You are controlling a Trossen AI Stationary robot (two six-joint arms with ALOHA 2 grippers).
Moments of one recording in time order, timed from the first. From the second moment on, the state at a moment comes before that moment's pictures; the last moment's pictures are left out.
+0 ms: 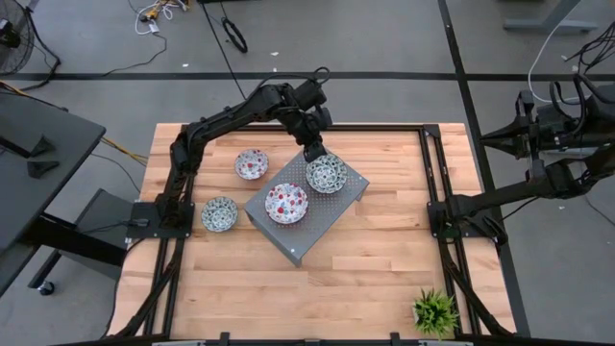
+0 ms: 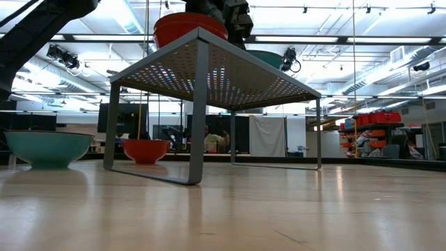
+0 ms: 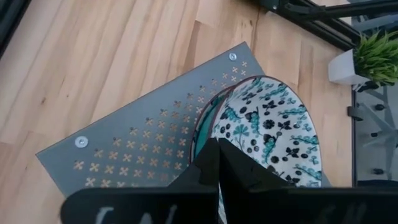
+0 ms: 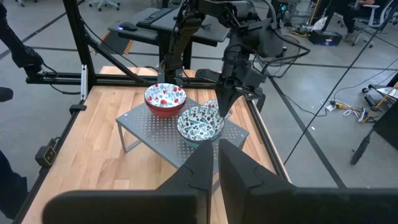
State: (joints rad) left arm 0.42 2.10 2.24 -1.14 0.42 -0.01; right arm 0.03 0.88 2.05 -1.54 0.12 -0.06
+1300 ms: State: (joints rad) left arm 0.42 2.10 2.24 -1.21 0.42 0.01; right arm 0.03 0.88 2.05 -1.54 0.12 -0.06
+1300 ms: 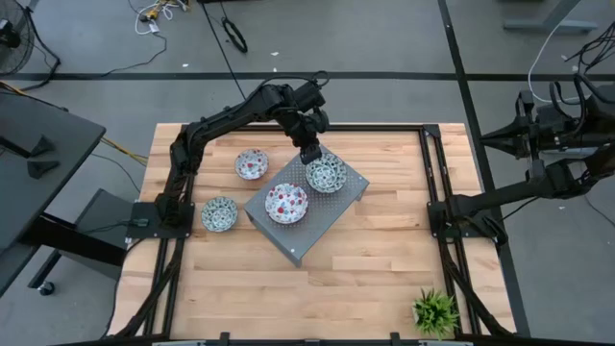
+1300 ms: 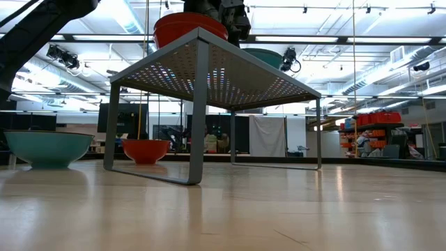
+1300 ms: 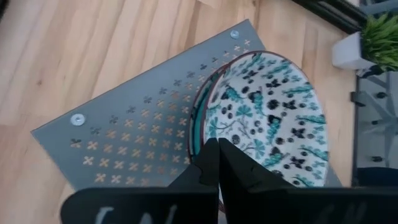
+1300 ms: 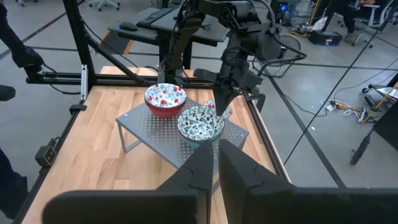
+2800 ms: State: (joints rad) left arm 0.37 1.94 2.24 -1.10 0.26 0.04; right arm 0.03 0.88 2.05 -1.54 0.12 -0.06
